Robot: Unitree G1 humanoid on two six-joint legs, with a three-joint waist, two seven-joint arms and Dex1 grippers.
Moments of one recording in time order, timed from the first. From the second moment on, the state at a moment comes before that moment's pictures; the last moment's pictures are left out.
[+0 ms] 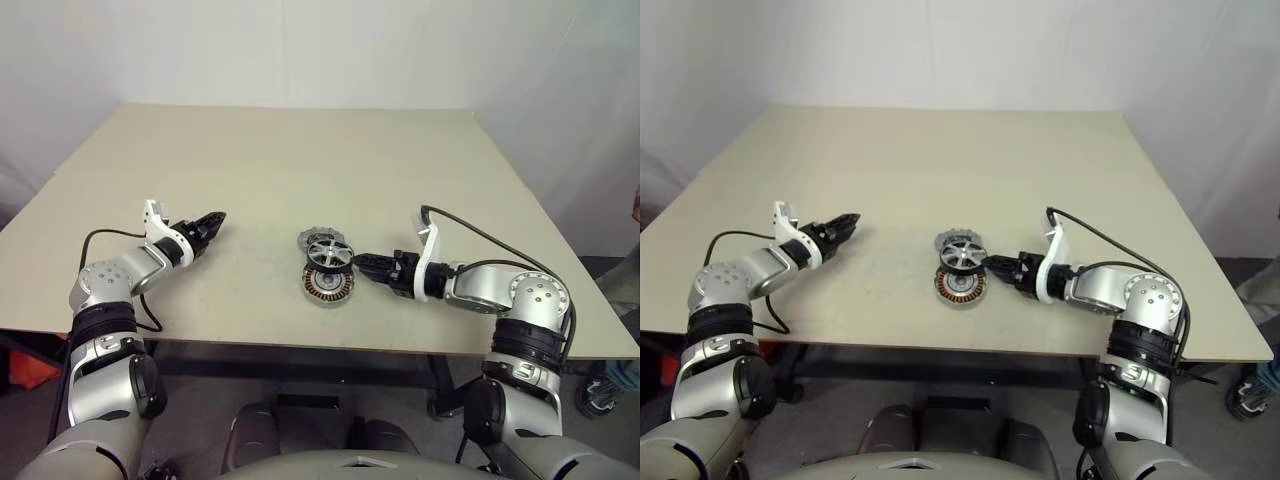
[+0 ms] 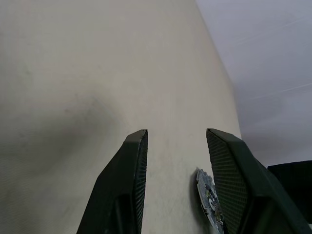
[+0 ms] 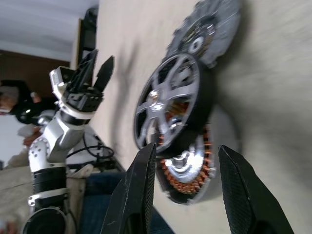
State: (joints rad) left arm -0.60 0.40 0.57 0.55 -0.90 1.01 -0.27; right arm -0.51 -0.16 -0.54 0.16 1.28 1.61 -0.23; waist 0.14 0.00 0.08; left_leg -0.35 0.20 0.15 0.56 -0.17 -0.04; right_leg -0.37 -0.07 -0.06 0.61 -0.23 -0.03
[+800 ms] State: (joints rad) left arm -0.58 0.41 0.60 0.49 -0.90 1.04 -0.24; right arm -0.55 -0.09 -0.57 0.18 1.35 1.56 -0.30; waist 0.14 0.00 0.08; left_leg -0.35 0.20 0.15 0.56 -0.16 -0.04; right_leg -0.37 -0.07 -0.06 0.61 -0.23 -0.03
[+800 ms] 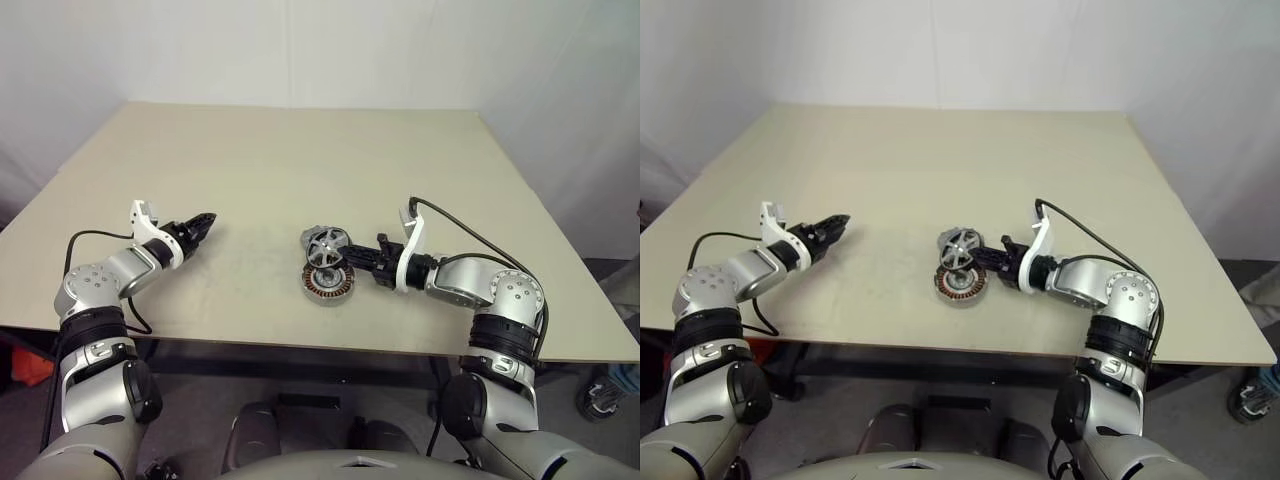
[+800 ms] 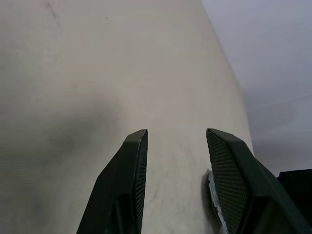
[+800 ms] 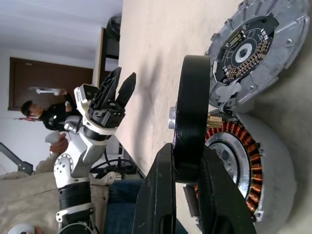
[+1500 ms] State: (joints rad) left arm -0.60 0.41 0.58 0.52 -0.88 1.03 -0.26; right arm -0.35 -0.31 -0.20 0.17 1.93 1.31 -0.42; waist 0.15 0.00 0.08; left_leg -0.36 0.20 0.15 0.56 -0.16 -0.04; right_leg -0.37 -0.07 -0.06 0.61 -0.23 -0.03
